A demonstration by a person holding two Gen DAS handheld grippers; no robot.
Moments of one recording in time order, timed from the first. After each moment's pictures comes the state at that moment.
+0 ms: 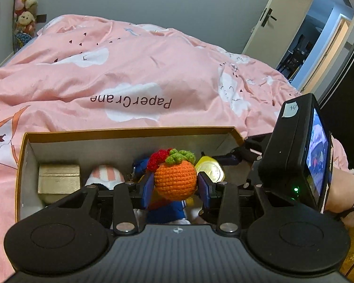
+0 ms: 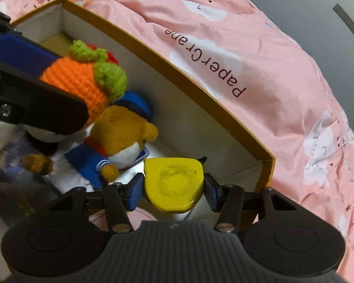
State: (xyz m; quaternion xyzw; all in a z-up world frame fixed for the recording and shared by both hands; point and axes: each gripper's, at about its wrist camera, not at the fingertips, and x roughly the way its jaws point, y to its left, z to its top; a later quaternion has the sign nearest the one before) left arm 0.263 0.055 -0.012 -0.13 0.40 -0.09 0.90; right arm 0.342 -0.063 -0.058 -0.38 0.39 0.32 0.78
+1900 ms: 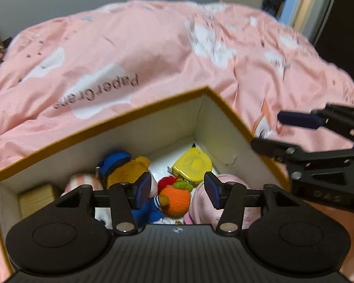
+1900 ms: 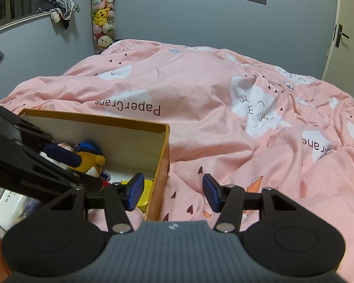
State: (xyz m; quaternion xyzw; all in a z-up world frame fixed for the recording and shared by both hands) left arm 0.290 -0.010 -0.018 0.02 0.46 -0.12 0.88; right arm 0.299 -0.185 -0.010 -0.10 0.32 0.23 0.91
